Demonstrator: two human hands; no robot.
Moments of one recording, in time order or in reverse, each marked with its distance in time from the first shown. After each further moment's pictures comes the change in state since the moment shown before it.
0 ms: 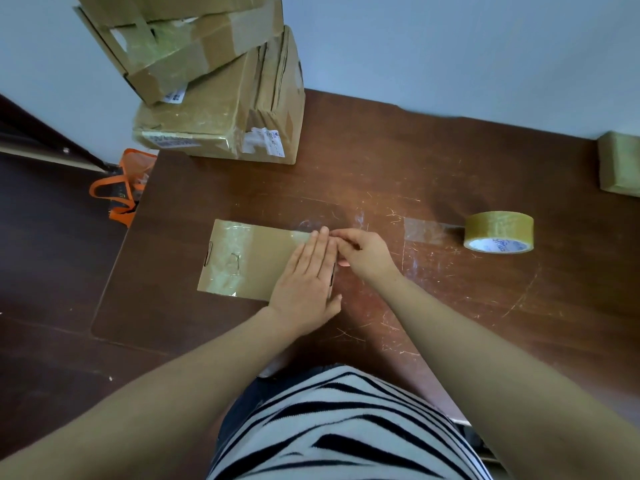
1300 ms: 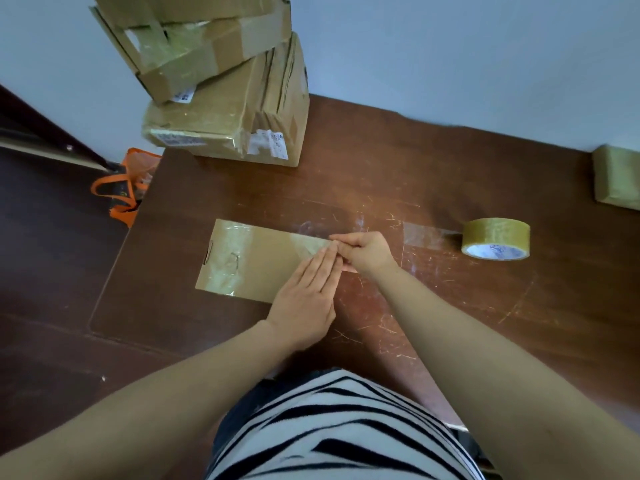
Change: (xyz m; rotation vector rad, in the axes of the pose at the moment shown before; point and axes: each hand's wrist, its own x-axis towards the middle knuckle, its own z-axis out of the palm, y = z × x) left_hand -0.020 0.006 0.010 0.000 0.144 0.086; right_hand 0.004 -0.004 -0.002 0.350 -0.054 0.224
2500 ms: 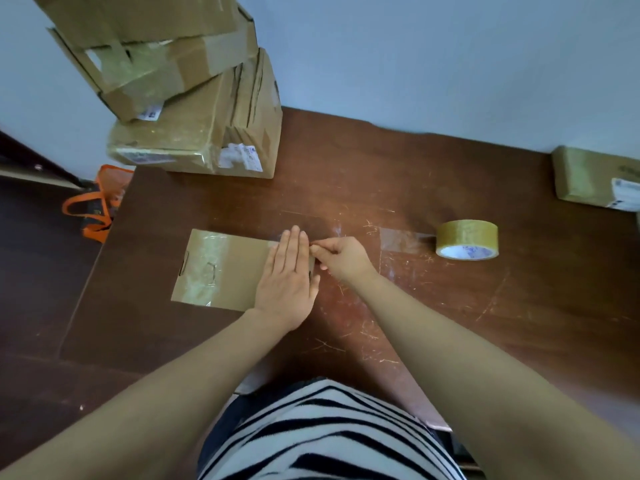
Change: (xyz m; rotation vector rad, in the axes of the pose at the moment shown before) left_hand 0.035 -0.004 -0.008 -0.045 -0.001 -0.244; right_hand -0.002 -0.004 -0.006 -0.367 0.033 -0.147
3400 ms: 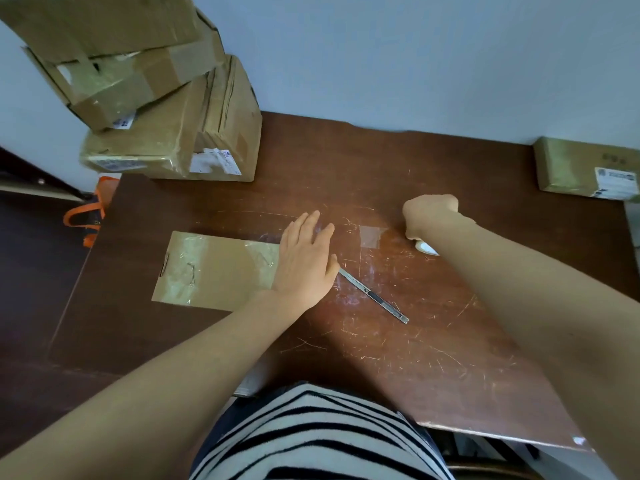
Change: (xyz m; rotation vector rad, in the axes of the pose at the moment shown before) left_hand 0.032 0.063 -0.052 -0.200 0.000 -0.001; right_hand 0.019 0.014 -0.154 -1.367 -0.025 0.314
